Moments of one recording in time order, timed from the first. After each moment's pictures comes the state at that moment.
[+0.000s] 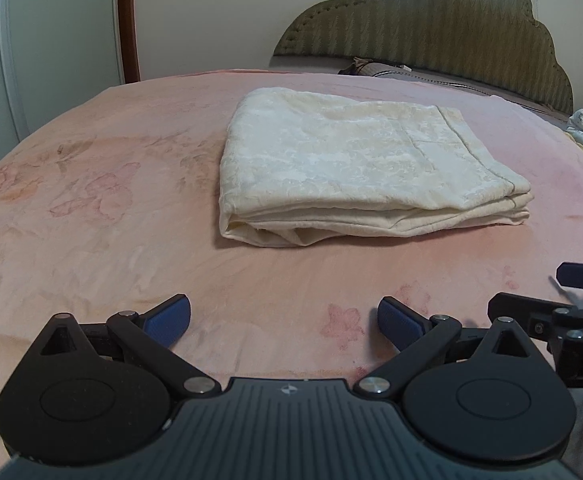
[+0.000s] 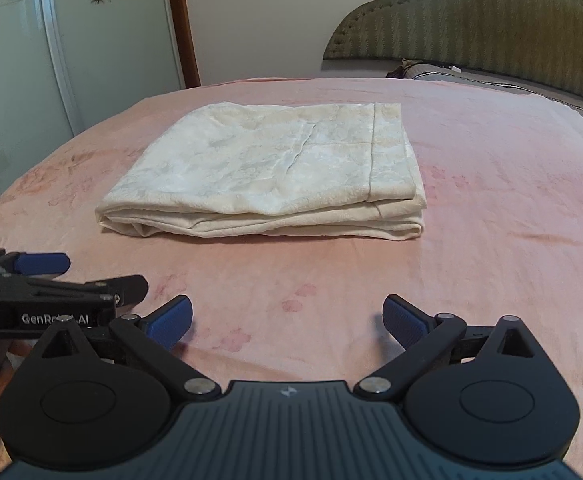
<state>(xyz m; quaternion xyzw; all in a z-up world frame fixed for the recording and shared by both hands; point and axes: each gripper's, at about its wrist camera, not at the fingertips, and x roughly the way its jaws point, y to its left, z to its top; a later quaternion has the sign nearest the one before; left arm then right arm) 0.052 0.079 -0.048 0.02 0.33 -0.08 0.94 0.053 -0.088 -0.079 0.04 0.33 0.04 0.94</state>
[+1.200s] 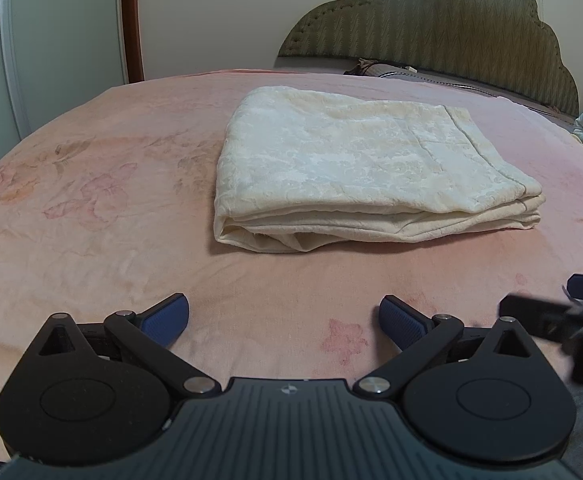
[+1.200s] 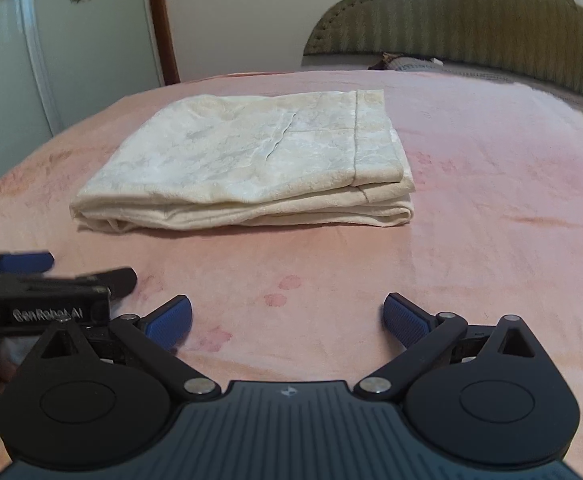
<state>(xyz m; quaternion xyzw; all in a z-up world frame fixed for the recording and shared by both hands) 0.062 0.075 -0.054 0.02 0.33 -0.07 0.94 0.057 -0.092 -0.086 0.06 0.33 0.02 0.94</state>
